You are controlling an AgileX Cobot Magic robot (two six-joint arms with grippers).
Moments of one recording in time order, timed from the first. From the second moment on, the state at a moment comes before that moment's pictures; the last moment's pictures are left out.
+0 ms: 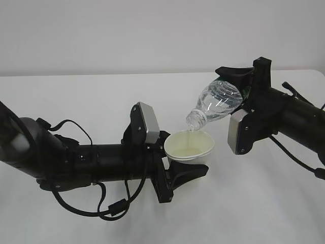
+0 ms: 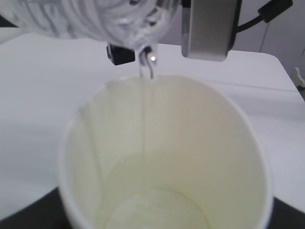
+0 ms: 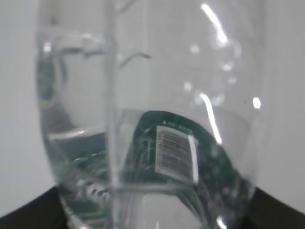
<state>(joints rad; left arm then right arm) -0.59 2.17 -0.90 0.84 -1.11 -0.32 0.15 1.89 -0.68 -0.54 -1.12 -1.46</state>
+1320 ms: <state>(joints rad) -0.59 2.17 -0.90 0.84 -1.11 -0.35 0.15 1.89 -0.68 -0.54 -1.12 -1.46</state>
